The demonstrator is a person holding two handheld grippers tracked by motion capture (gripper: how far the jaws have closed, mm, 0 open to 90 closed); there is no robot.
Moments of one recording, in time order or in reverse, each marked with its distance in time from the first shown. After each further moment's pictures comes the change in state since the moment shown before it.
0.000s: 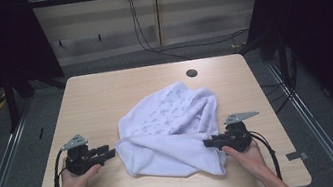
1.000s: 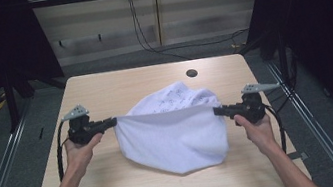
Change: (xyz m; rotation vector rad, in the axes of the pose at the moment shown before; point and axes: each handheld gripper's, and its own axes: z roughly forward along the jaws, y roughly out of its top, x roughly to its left) left arm -0.008 0.096 0.001 -0.164 -0.046 0.086; right arm -0.034 0.065 -0.047 -0.202 -0.020 0.005
